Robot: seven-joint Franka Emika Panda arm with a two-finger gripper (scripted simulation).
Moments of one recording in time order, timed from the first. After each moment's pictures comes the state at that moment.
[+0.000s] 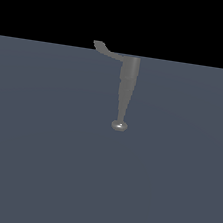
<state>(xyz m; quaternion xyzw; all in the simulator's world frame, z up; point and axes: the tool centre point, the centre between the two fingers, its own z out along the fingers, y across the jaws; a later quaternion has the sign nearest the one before) -0.087 0.017 0.441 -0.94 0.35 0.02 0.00</state>
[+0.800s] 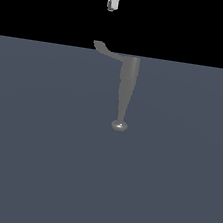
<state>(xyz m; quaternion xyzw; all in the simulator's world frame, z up) 0.001 0.036 0.391 -0.85 0.53 0.02 0.00</state>
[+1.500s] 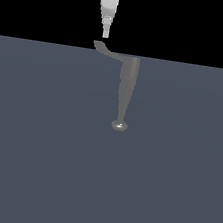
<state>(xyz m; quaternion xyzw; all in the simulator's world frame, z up) 0.068 0.054 0.331 -0.75 0.66 0.01 0.00</state>
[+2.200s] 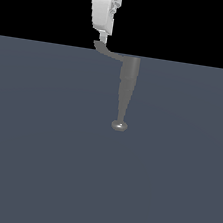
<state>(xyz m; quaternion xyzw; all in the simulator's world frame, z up) 0.094 0.063 0.300 -0.70 0.72 0.00 0.00</state>
